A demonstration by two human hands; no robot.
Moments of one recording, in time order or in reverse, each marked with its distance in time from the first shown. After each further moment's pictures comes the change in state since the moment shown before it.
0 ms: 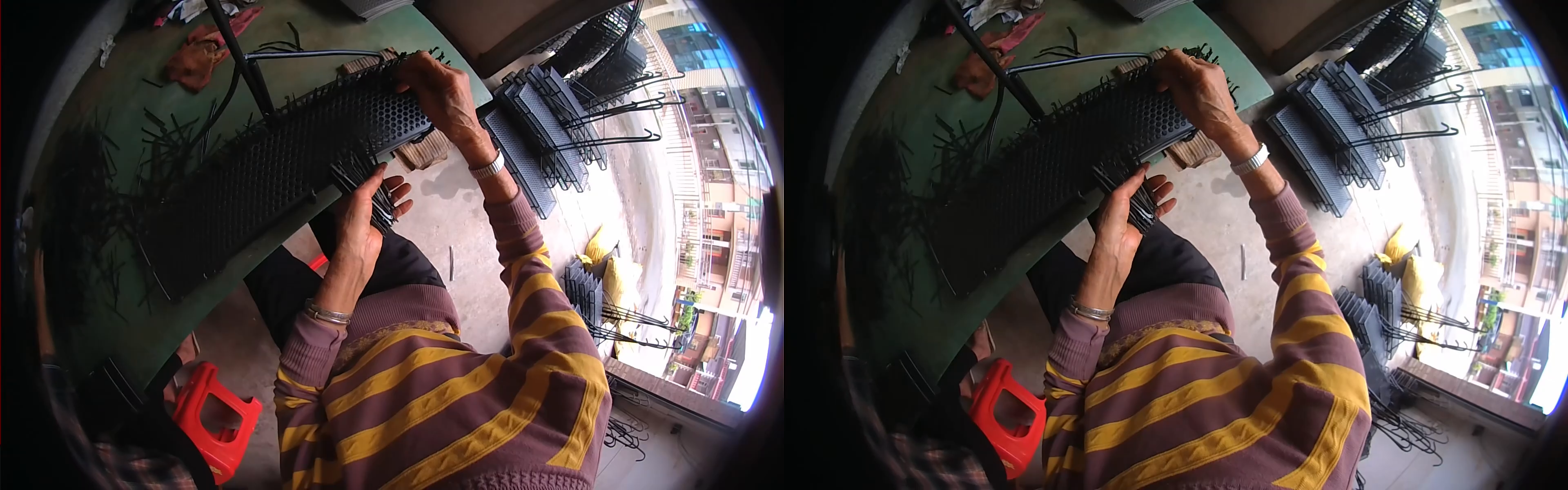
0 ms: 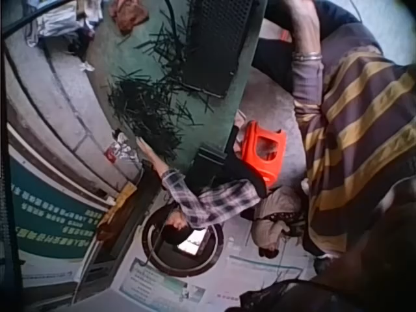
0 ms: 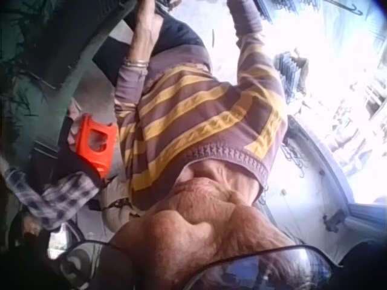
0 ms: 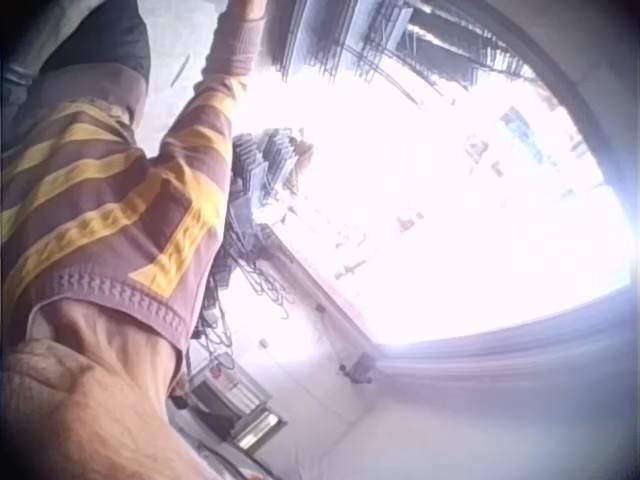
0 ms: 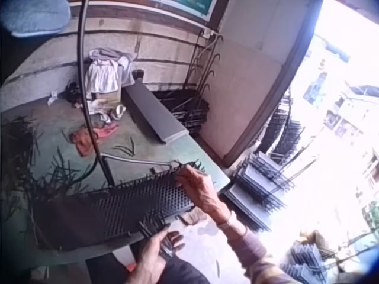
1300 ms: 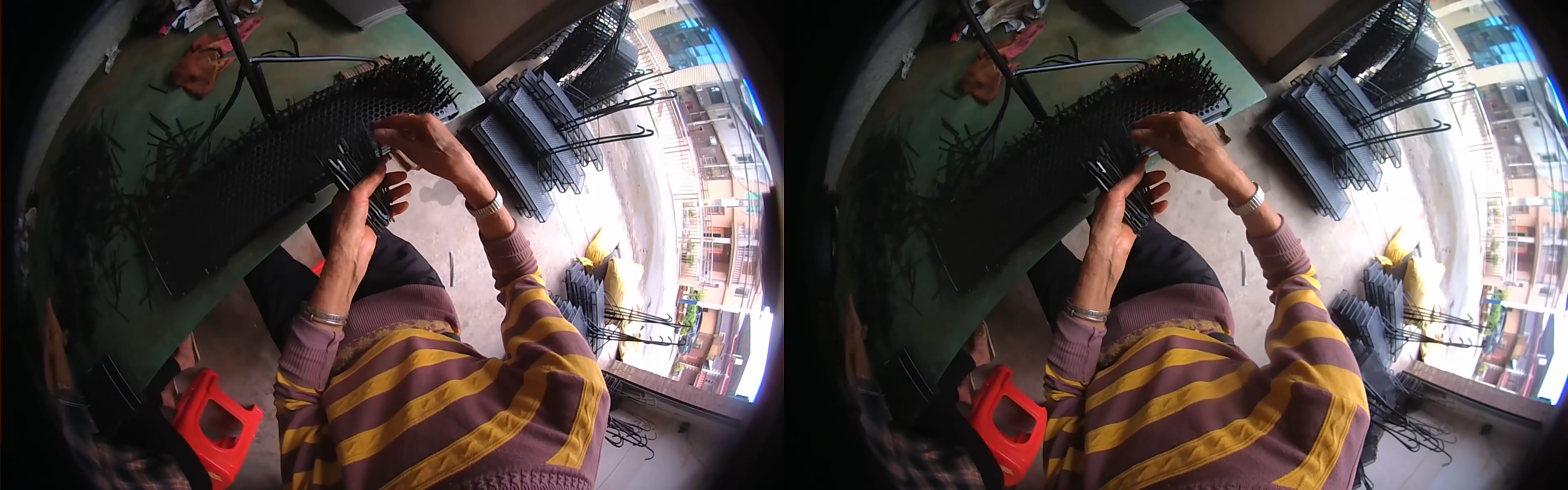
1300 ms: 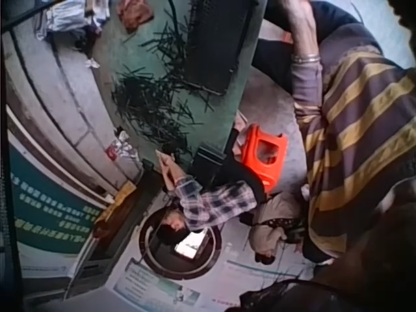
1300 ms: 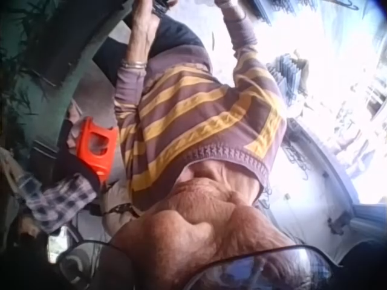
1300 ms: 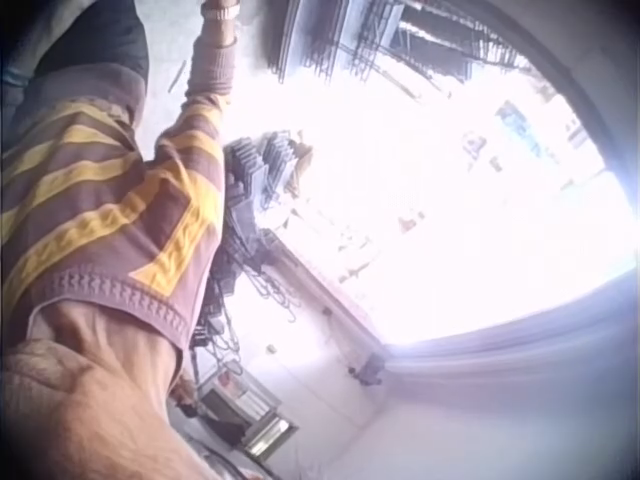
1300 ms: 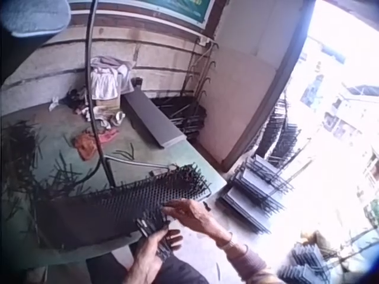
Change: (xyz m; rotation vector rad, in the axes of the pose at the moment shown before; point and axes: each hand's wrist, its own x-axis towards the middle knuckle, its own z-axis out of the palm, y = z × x) left_hand -0.021 0.009 0.002 0.091 -0.098 0.087; right_hand -0.037 -0.069 0.000 0.156 -0.409 0.641
